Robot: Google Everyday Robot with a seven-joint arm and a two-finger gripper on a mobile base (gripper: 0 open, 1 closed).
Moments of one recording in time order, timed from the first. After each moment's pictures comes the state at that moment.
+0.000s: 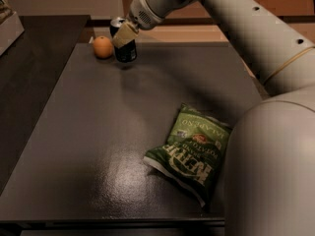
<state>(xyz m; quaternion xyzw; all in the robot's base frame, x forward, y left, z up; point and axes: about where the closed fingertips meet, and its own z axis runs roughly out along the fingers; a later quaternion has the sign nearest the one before) 0.721 0.090 0.936 -0.57 0.71 0.18 0.37</state>
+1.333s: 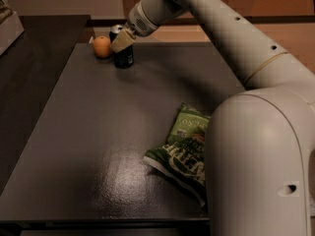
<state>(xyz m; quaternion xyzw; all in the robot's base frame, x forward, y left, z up) 0.752 0.101 0.899 -0.55 0.73 0.21 0.35</state>
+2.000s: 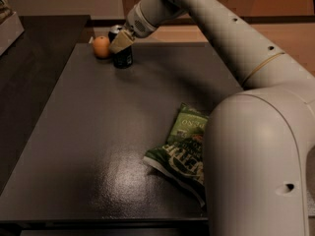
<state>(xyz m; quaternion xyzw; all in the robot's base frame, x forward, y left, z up) 0.751 0.107 0.893 -0.55 0.73 0.21 0.35</state>
